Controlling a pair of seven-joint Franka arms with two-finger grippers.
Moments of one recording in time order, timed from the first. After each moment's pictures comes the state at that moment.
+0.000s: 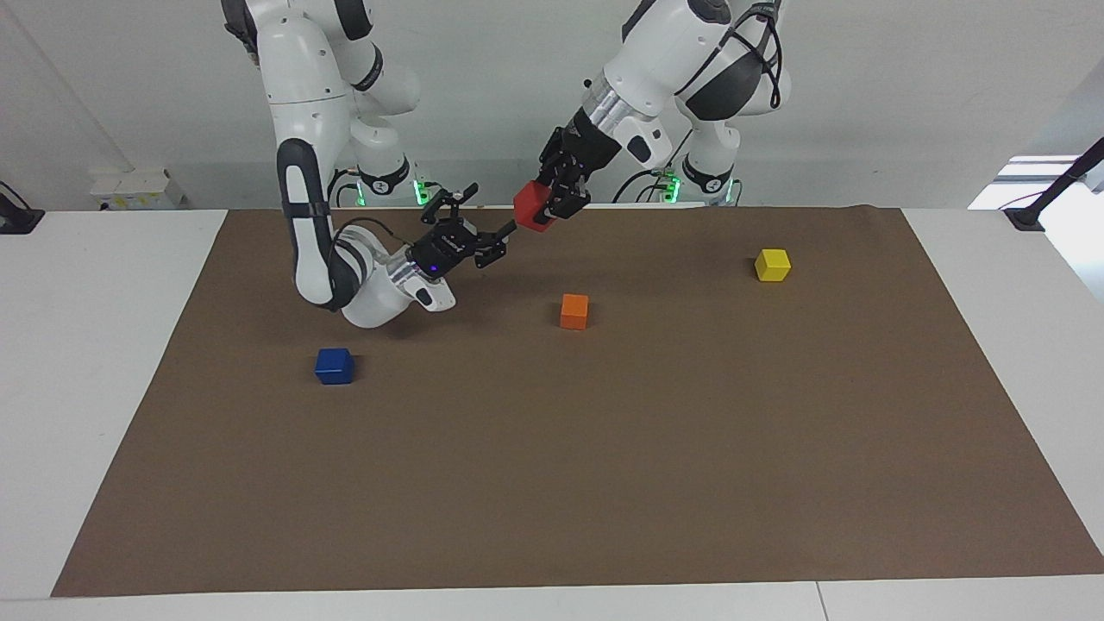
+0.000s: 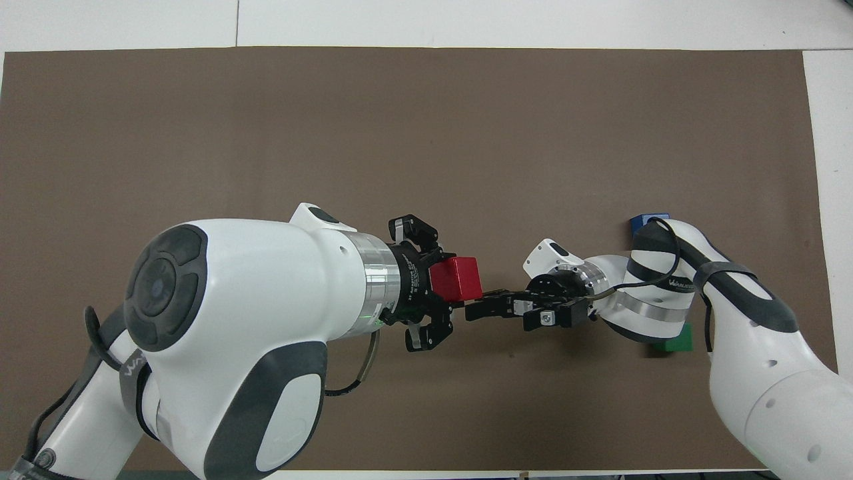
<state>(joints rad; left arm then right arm) 0.01 -0.09 -0.68 -1.87 -0.54 2.10 -2.12 0.10 0.41 0.08 -2.30 1.89 0.92 -1.26</state>
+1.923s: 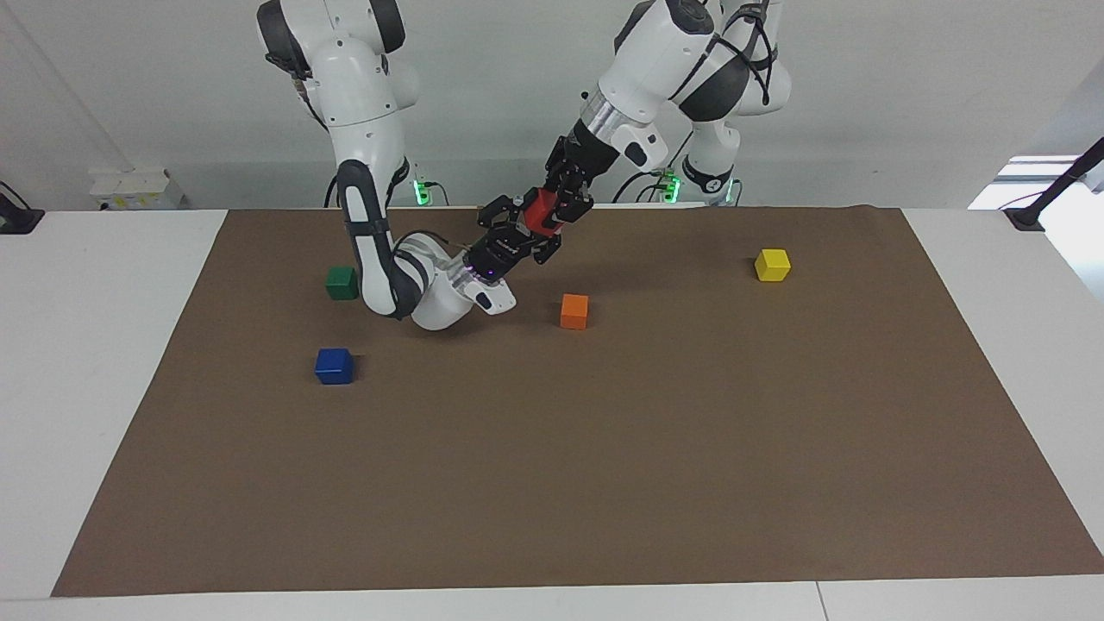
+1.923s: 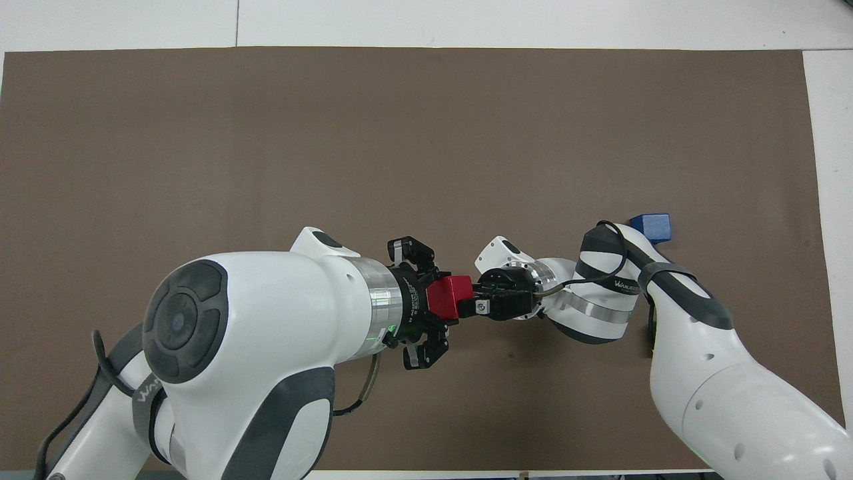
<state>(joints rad) 0.00 -0.14 -0.68 -1.94 -0.55 2.10 -2.11 0.24 0.47 0.09 -2.23 2.10 0.93 -1.25</state>
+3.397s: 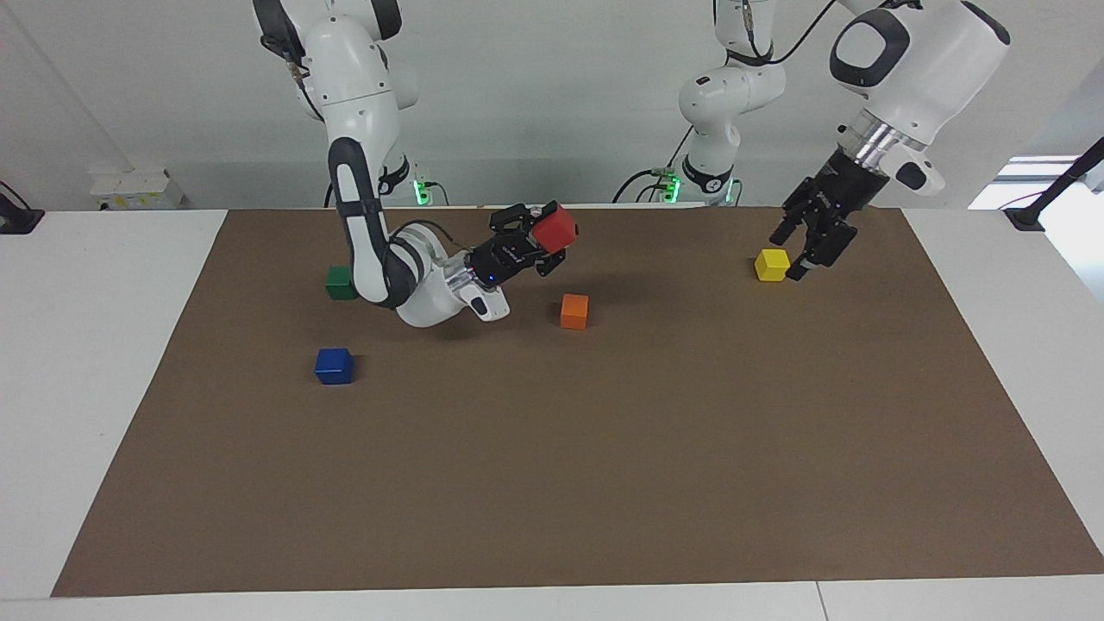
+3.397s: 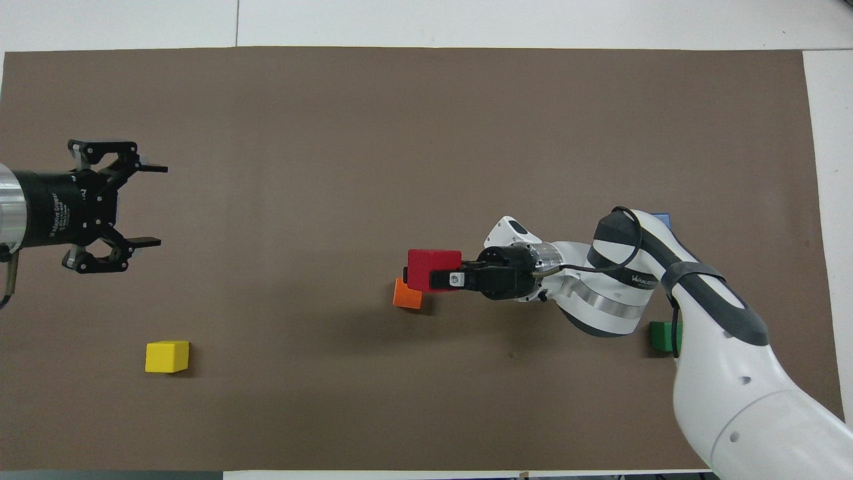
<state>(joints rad) 0.38 -0.15 -0.39 -1.97 -0.41 1.97 -1.04 0.24 0.34 0.08 -2.20 2.10 1.25 -1.13</state>
